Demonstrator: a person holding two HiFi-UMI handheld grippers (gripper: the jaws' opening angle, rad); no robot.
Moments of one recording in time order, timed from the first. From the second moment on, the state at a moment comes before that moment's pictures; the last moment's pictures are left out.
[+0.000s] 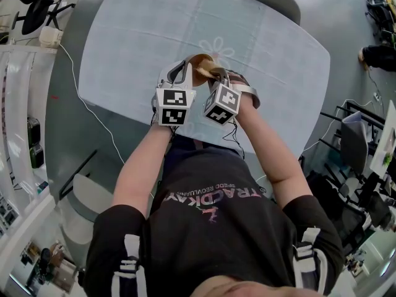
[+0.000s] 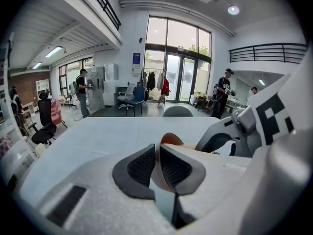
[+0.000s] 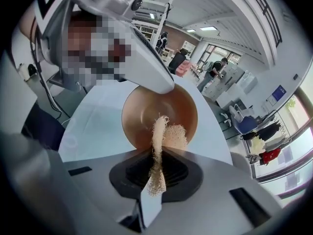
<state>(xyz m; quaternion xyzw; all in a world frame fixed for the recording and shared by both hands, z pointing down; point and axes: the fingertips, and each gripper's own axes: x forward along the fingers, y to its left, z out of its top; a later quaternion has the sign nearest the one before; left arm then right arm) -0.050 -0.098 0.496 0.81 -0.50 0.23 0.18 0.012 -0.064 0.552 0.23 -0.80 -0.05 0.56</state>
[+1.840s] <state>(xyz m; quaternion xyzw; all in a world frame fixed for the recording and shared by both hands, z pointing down) -0.023 -0.075 0.496 0.85 -0.43 0.27 0.14 0.013 -0.068 0.510 0.21 -0.77 -0.20 0.56</state>
